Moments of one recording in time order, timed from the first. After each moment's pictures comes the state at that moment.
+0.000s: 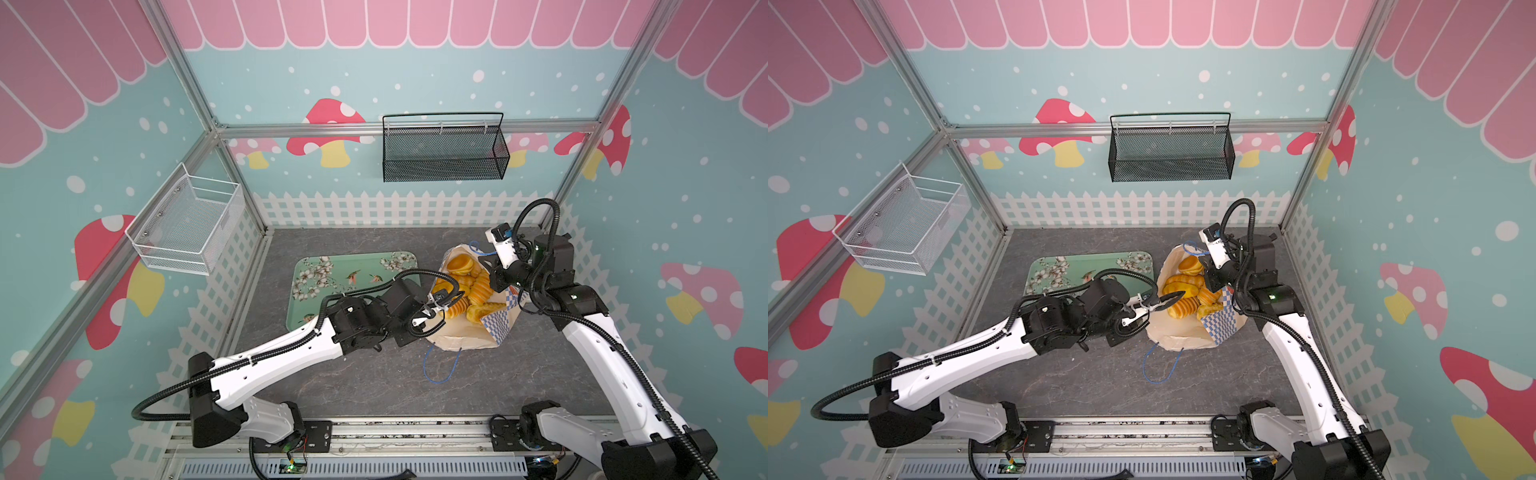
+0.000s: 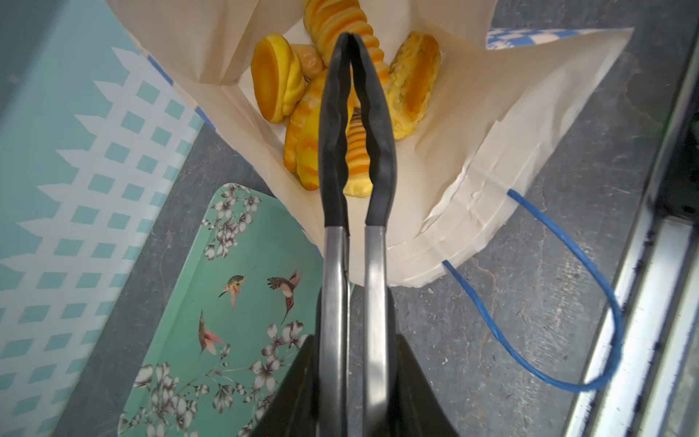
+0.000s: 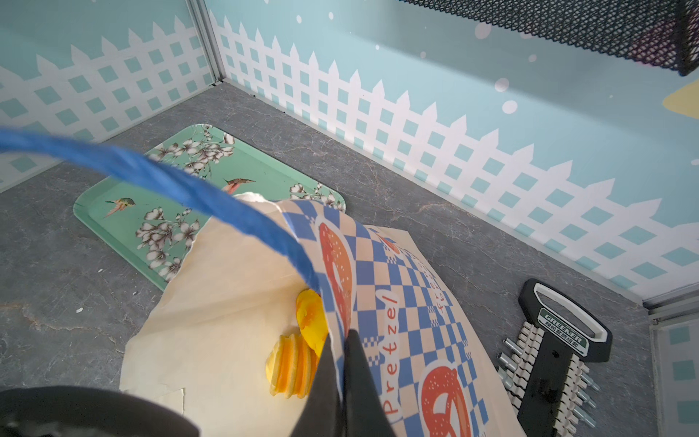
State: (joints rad) left arm -1.06 1.43 1.41 -0.80 -0.25 0.26; right arm 0.20 1.10 1.15 -0.51 -0.34 -0.26
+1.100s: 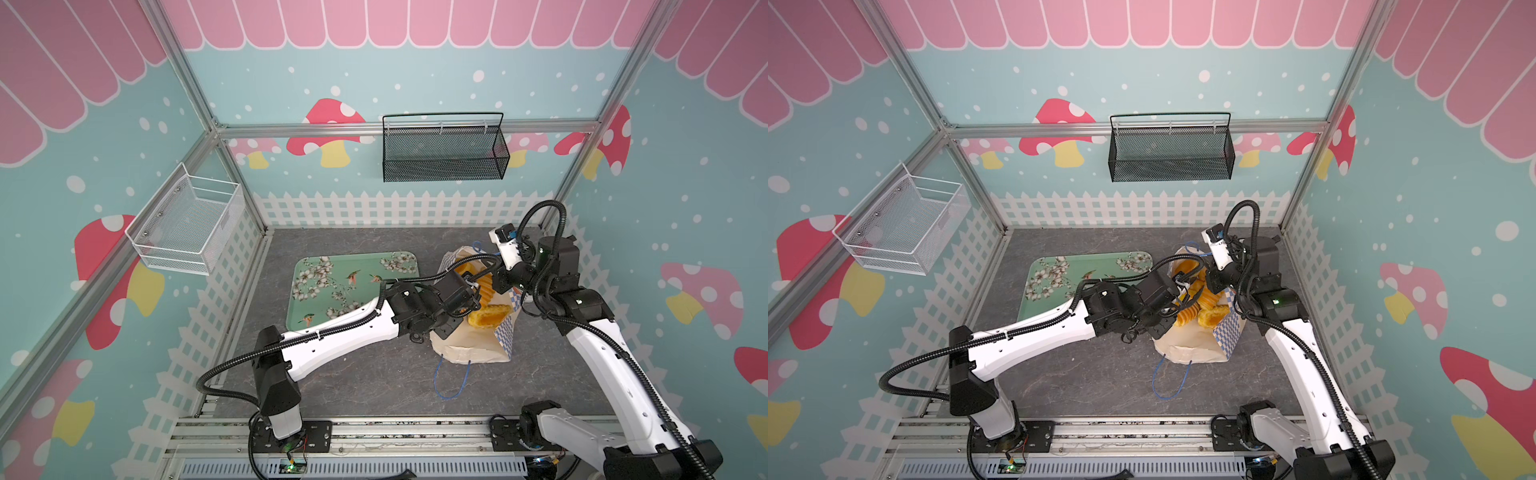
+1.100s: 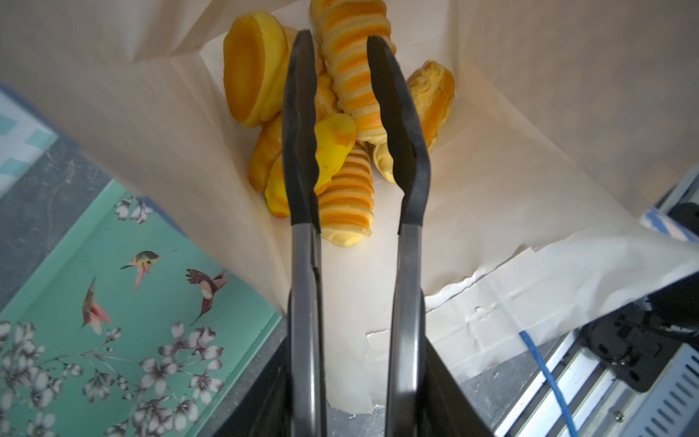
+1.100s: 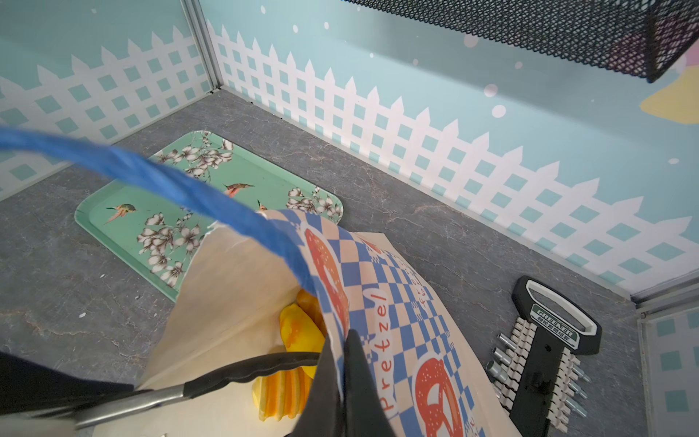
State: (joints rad) left arm -1.11 1.77 1.74 -0.92 -0.24 -0.22; right arm 0.20 1.07 1.15 -0.52 -0.31 -0.23
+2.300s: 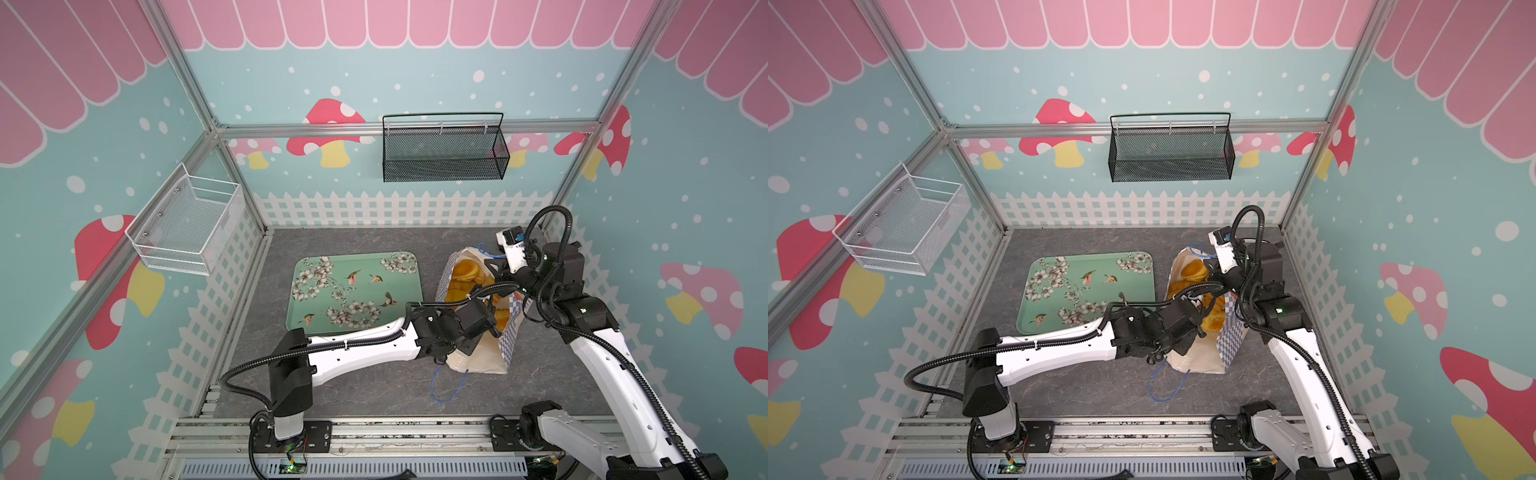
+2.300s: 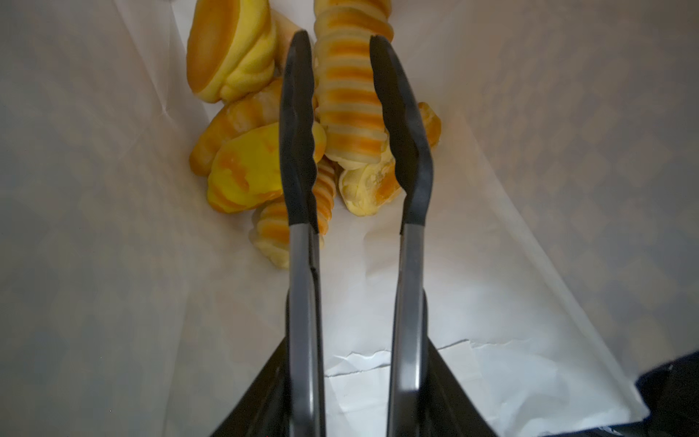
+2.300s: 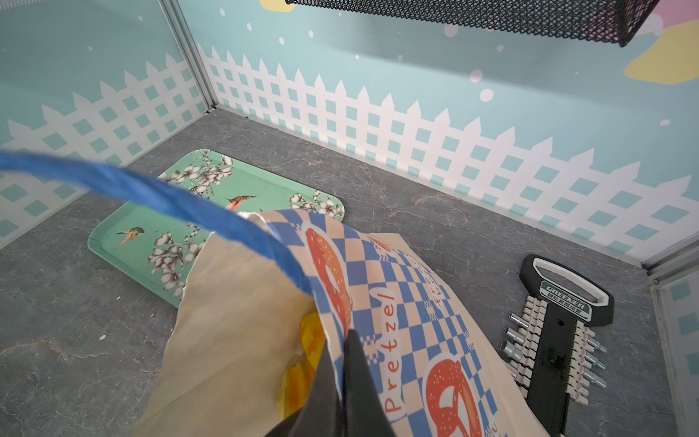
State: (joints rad) left arm -1.23 1.84 1.65 -0.68 -0.35 -0.47; right arm 0.20 1.01 1.11 -0.52 -0.29 -0.13
